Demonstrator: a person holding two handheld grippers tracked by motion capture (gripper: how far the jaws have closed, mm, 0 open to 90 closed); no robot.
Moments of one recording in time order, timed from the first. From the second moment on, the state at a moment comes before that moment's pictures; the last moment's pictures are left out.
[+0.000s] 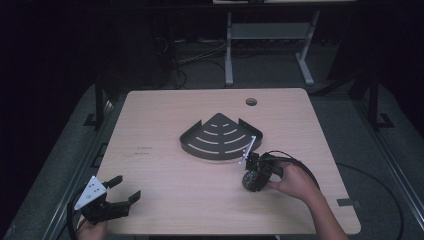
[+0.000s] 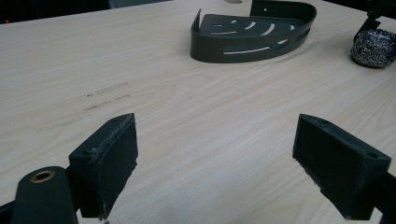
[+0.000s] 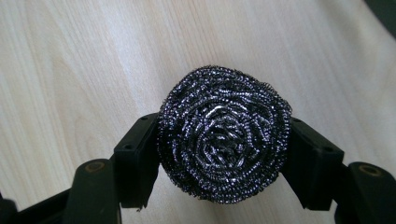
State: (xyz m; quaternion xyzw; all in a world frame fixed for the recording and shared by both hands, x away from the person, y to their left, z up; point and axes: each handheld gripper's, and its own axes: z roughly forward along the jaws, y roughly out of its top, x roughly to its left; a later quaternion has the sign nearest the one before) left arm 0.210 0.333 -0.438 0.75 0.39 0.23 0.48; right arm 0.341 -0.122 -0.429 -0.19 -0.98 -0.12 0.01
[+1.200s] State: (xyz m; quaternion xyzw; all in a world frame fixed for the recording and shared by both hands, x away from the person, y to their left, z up) left arm 0.210 0.334 -0.438 0.75 0.39 0.23 0.48; right arm 0.357 -0.113 -0.397 -0.17 -0.97 -0.14 0.03
